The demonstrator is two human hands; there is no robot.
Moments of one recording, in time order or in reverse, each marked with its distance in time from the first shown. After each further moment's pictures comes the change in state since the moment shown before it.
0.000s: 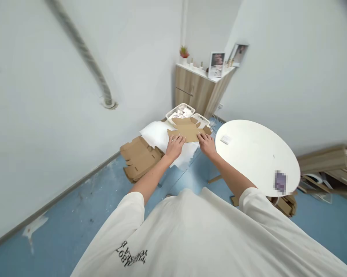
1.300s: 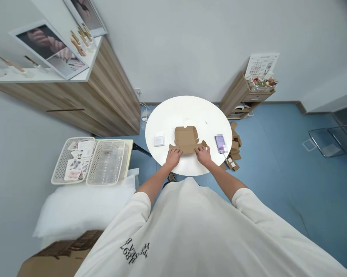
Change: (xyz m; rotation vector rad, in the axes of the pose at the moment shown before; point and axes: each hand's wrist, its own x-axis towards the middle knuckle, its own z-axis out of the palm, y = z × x) left_hand 0.231 0.292 0.349 -0.059 -0.645 0.602; right_hand -0.225 0.383 0.063 -0.020 -0.325 0.796
